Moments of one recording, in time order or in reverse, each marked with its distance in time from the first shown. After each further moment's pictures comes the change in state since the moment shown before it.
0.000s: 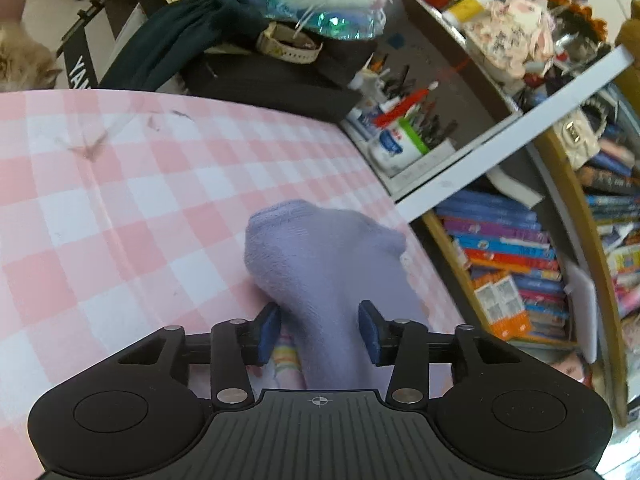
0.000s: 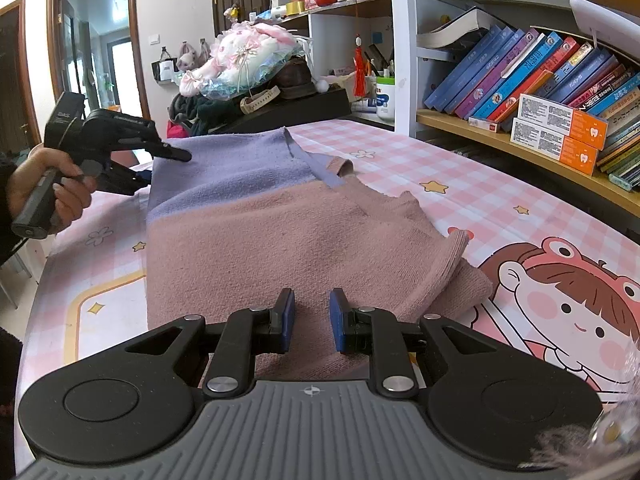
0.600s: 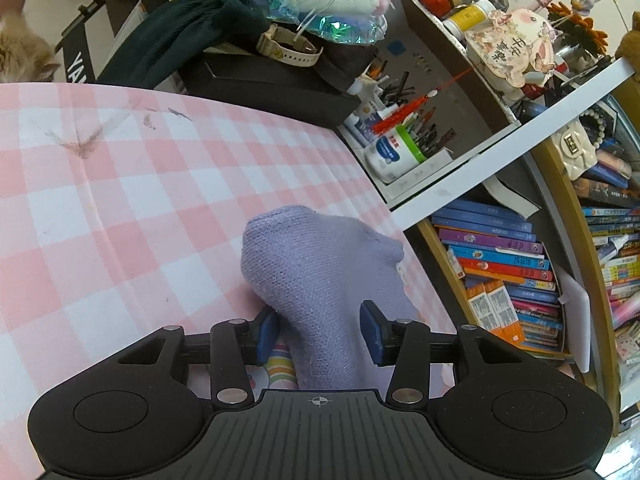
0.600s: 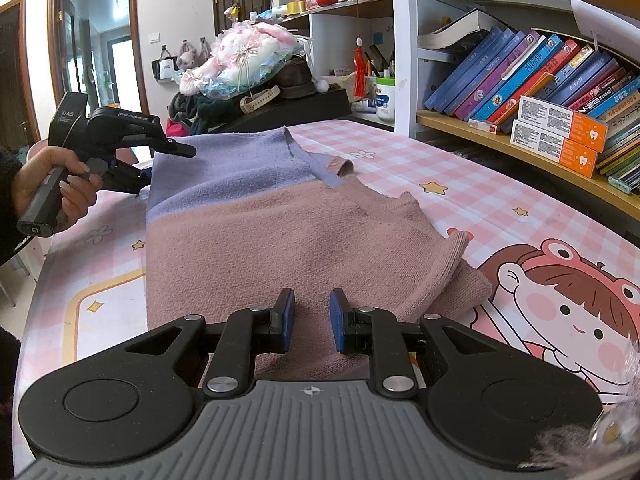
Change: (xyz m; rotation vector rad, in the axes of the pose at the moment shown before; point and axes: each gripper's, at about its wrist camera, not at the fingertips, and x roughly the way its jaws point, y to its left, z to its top) left arm 0.001 0.002 0.001 -0.015 -0.005 -0.015; right arm 0.000 0.002 0.000 -0.007 0.000 -0.005
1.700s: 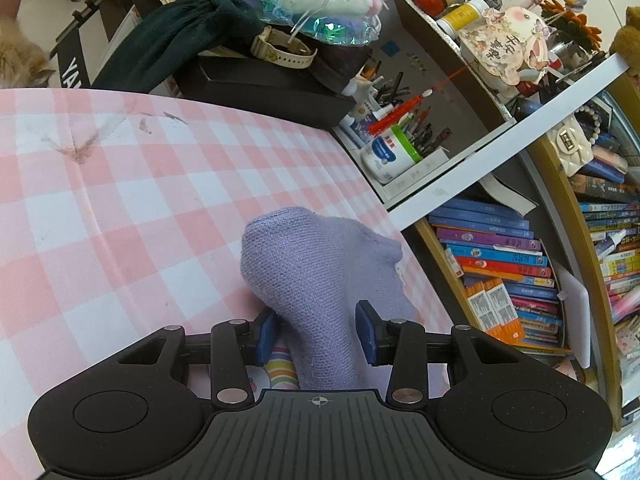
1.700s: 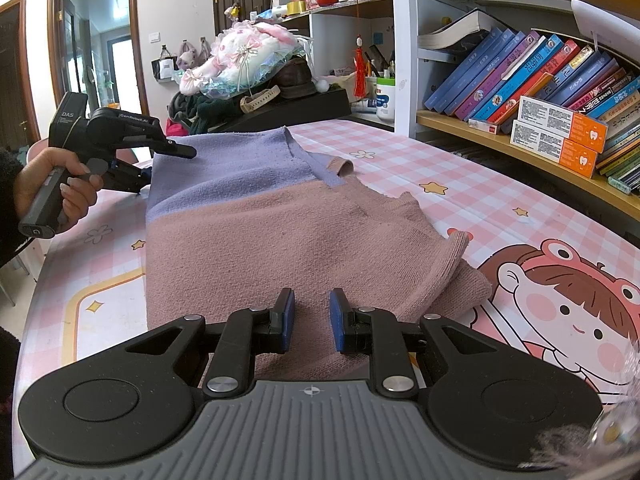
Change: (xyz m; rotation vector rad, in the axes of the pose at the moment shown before) left arm 0.001 0.001 0.000 0.021 -0.005 -0.010; right arm 0.000 0.001 0.000 -0.004 0.001 -0.002
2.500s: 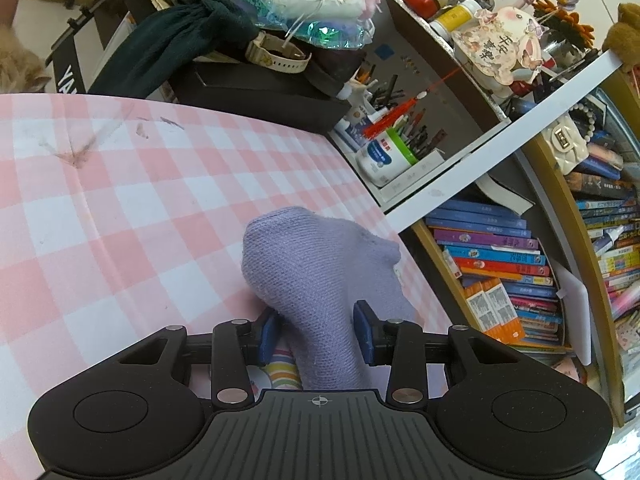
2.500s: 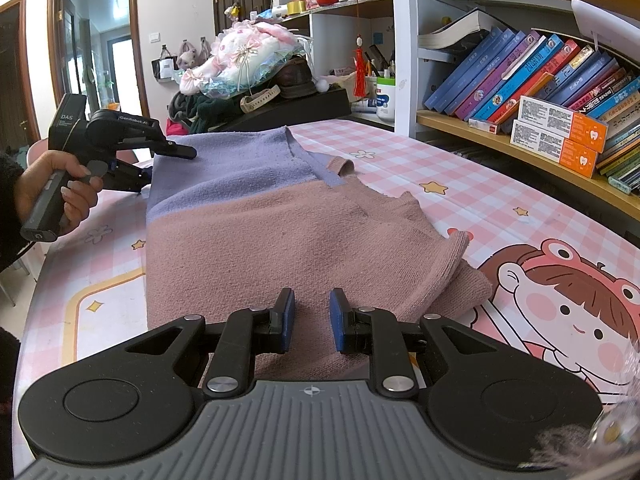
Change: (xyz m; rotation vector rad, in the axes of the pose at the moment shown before) left arm 0.000 -0.001 -0.003 0.009 -0.017 -0.012; right arm 0.000 0.000 0.000 0.000 0.001 0.000
